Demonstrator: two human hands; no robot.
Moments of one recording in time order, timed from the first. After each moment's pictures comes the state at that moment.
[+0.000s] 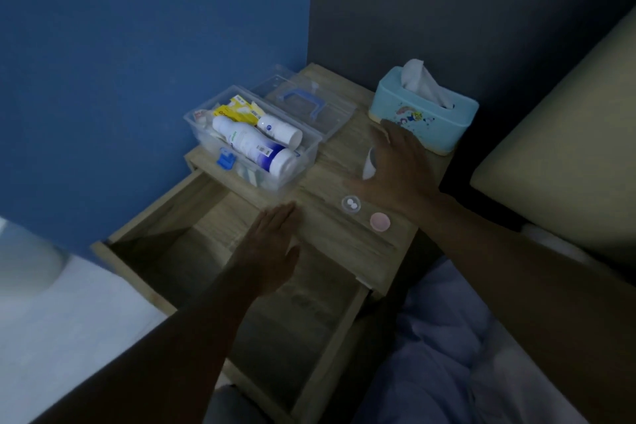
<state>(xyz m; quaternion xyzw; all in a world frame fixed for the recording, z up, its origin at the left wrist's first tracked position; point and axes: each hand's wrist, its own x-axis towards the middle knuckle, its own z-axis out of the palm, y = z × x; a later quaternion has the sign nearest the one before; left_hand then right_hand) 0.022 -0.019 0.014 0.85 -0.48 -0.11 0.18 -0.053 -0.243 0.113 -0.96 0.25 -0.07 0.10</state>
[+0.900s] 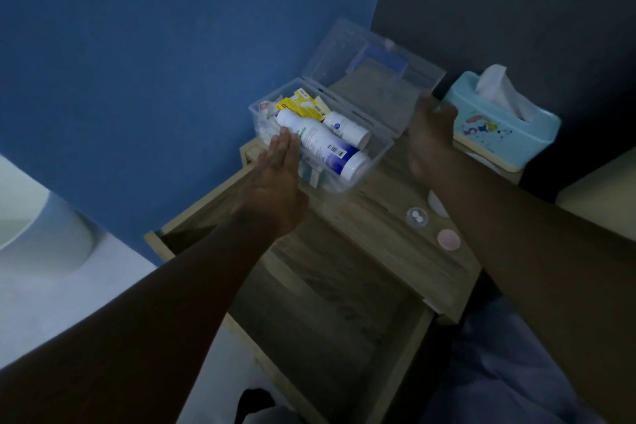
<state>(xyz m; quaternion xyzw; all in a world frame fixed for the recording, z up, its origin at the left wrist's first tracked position) 0.120 0.006 0.052 0.90 -0.36 -0.08 0.23 0.081 -0.232 0.095 -0.62 0.46 -0.28 0.57</state>
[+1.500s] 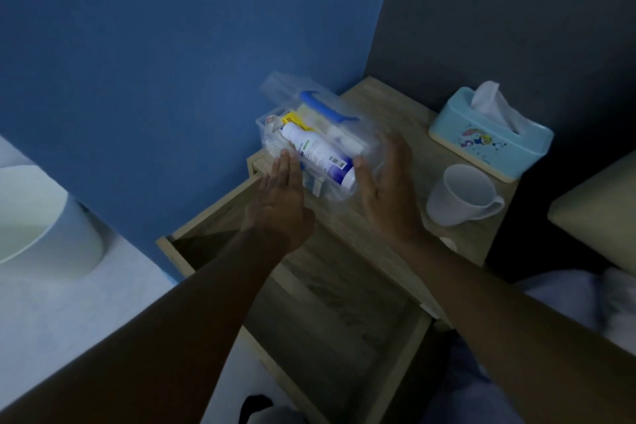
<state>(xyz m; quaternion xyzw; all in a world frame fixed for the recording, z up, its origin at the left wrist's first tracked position) 0.106 0.008 0.050 0.92 -0.32 -0.10 0.20 0.021 -0.152 0.068 -0.87 0.14 -0.30 0.37</state>
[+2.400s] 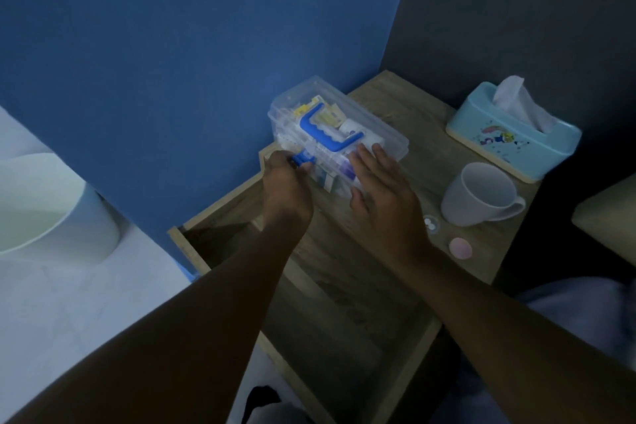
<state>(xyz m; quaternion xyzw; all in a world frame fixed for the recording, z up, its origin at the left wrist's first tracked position) 0.116 -0.015 0.047 0.85 -0.03 -0.05 0.52 0.006 -0.137 0.053 -0.96 0.07 -0.26 0.11</state>
